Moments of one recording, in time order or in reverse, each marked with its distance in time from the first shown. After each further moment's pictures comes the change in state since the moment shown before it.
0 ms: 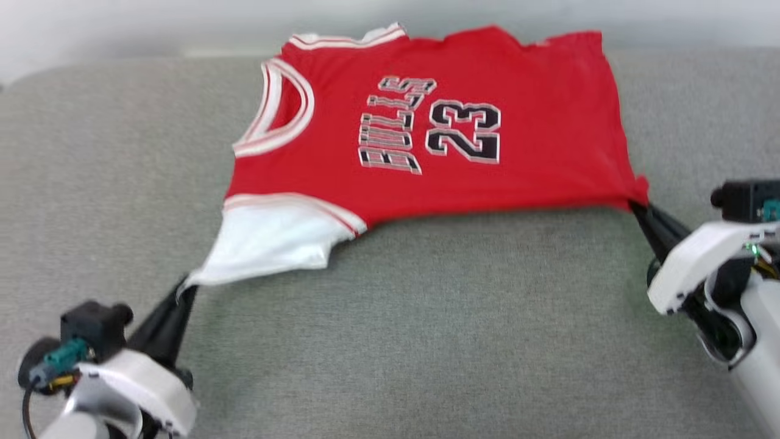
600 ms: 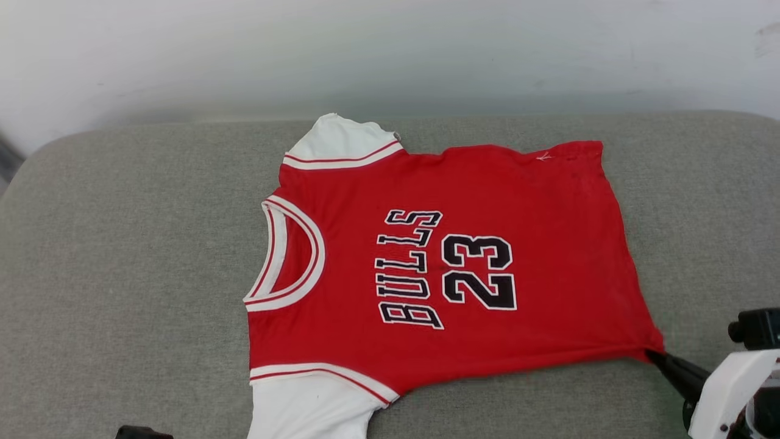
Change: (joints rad) left arm 0.405 0.146 -0.084 -0.310 -0.241 -0.022 0.329; right arm 0.407 -0.170 -0.024 -0.258 0.199 0.000 0.206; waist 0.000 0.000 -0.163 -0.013
